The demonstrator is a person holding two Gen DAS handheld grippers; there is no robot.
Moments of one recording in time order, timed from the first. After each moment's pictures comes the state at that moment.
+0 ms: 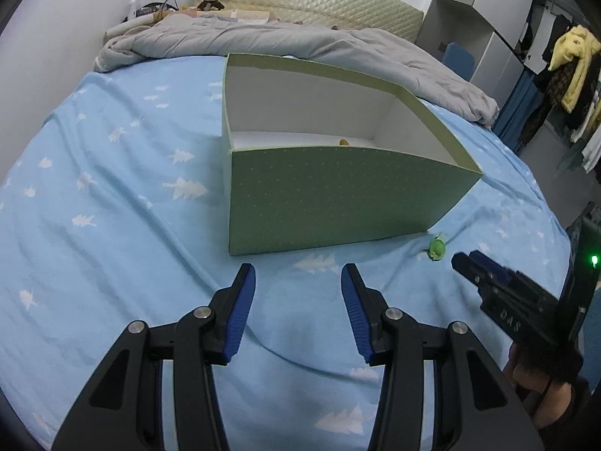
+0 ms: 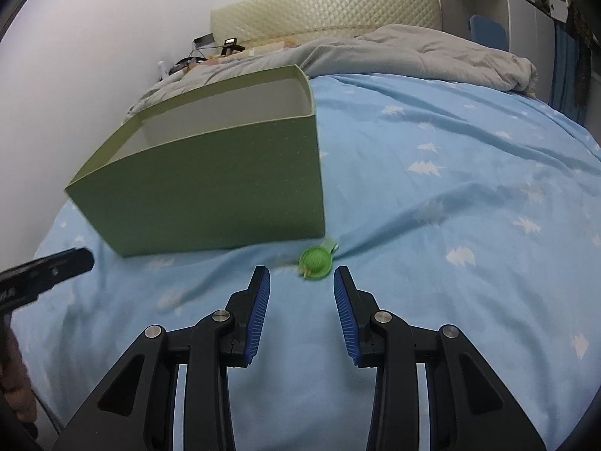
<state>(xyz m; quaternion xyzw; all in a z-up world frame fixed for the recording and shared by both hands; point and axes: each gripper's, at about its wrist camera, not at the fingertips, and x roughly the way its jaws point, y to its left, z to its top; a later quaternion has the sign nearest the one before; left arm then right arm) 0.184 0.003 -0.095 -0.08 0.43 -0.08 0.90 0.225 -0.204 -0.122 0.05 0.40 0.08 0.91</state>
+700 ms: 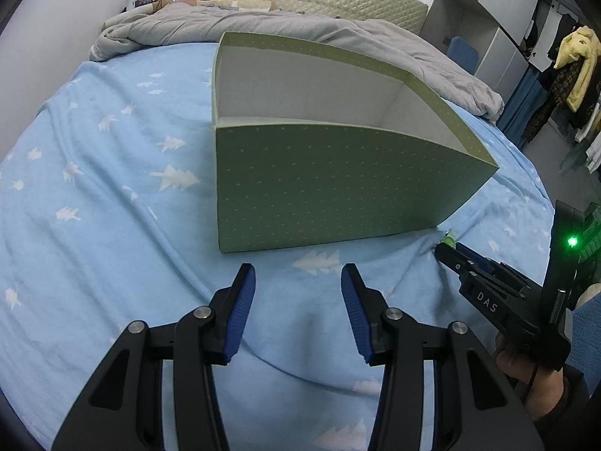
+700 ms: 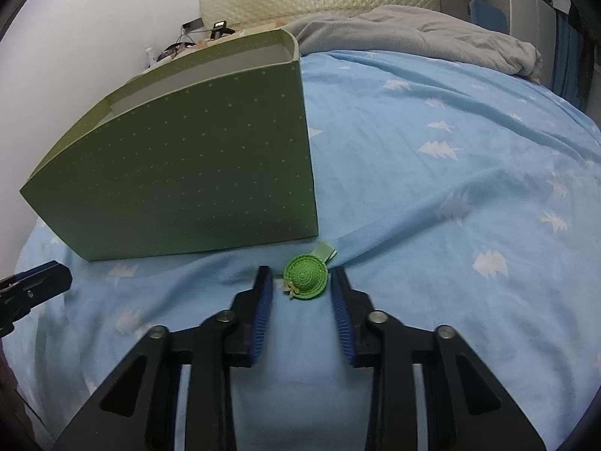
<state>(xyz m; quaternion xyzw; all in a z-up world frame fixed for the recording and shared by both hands) 0.199 0.000 -0.110 -0.09 0.45 -0.08 0.89 0.255 -0.199 -0.147 0.05 0.43 0.07 0.90</state>
